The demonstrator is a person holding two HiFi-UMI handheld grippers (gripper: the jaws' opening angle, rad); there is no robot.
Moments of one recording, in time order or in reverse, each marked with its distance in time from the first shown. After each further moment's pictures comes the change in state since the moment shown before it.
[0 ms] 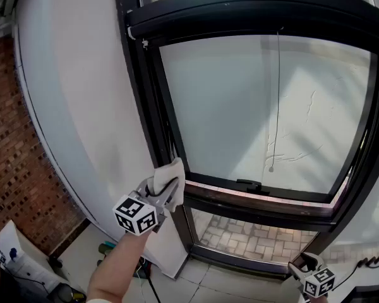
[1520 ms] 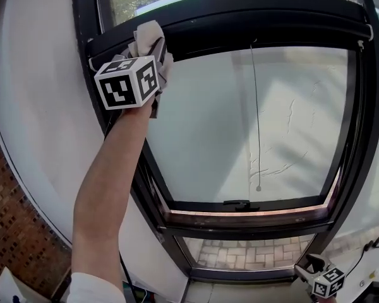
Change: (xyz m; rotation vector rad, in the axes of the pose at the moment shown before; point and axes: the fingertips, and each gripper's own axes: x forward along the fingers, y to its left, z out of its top) left arm 0.205 0.060 0.373 0.276 -0.355 0.131; right arm -0.017 0.003 0.022 0.154 -0.065 -0.168
